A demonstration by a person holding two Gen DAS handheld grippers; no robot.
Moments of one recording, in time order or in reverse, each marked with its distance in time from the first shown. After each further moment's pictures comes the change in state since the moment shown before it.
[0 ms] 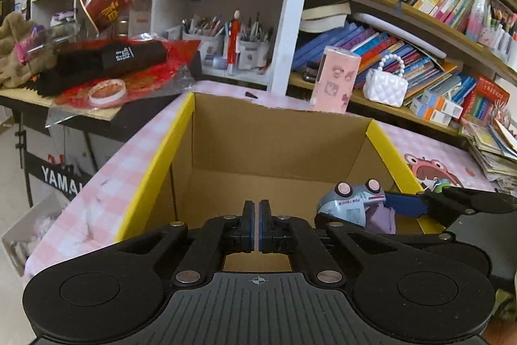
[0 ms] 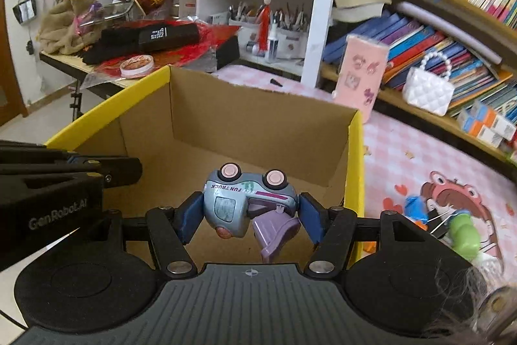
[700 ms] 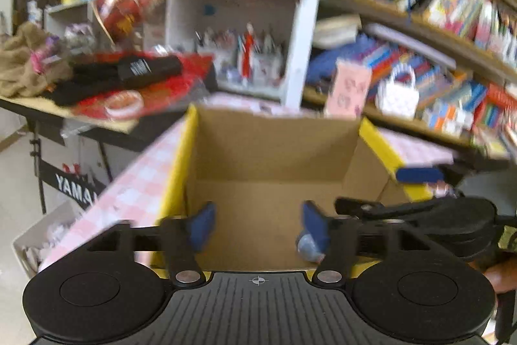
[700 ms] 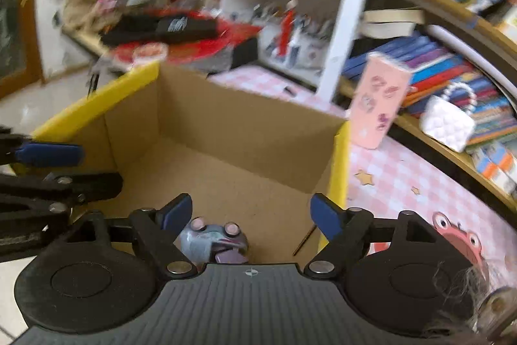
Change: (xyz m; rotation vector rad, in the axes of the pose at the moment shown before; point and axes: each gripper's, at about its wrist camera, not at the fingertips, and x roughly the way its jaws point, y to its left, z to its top) left arm -0.023 0.001 -0.003 -0.018 -0.096 0.058; right arm 0.010 -0.024 0.019 -0.120 -0.014 0.048
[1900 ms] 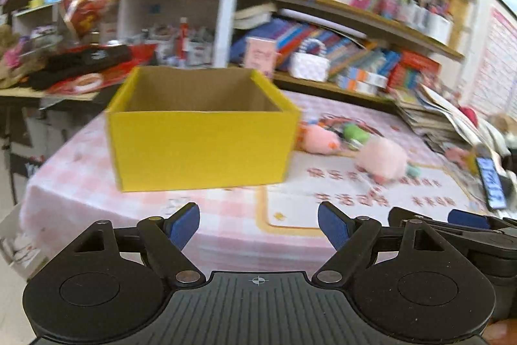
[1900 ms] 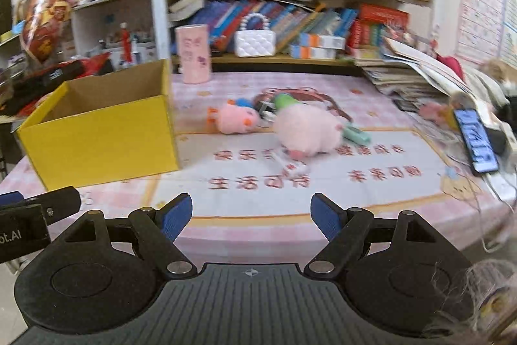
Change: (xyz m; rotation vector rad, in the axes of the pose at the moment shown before) left arm -0.123 -0.063 -0.095 0.099 0.060 -0.209; right arm -0.209 0.032 -0.170 0.501 -0.031 -0.464
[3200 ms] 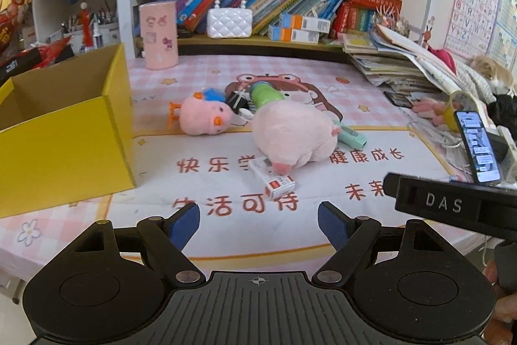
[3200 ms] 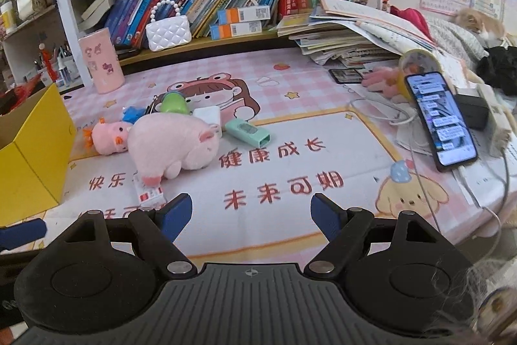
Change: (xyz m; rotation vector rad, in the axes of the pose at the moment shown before) left arm 0.115 -0.165 0.012 0.137 0.144 -0.044; right arm 0.082 -0.168 0.039 0.140 0.098 -0.030
